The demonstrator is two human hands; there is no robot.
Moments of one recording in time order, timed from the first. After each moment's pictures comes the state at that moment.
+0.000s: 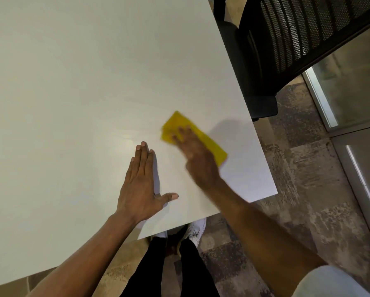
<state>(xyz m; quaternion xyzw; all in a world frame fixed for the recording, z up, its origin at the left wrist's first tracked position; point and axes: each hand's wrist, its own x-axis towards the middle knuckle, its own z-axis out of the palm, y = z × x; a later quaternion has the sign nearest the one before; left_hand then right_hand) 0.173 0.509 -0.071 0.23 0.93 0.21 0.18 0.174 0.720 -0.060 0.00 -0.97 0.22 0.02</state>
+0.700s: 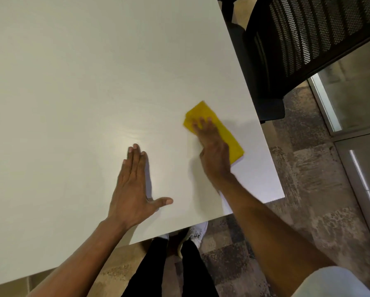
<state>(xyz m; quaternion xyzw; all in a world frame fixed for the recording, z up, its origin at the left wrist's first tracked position) 0.173 0.475 -0.069 0.20 0.94 0.22 0.18 0.154 0.734 -0.073 -0.11 -0.95 0.27 0.04</state>
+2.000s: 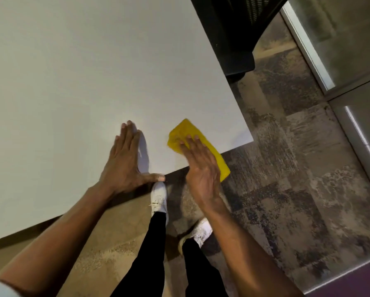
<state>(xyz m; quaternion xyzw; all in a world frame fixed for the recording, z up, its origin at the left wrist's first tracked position) 0.232 0.513 -0.060 0.30 0.92 0.13 0.22 0.355 0.720 -0.081 -0.13 -0.96 0.23 0.10</state>
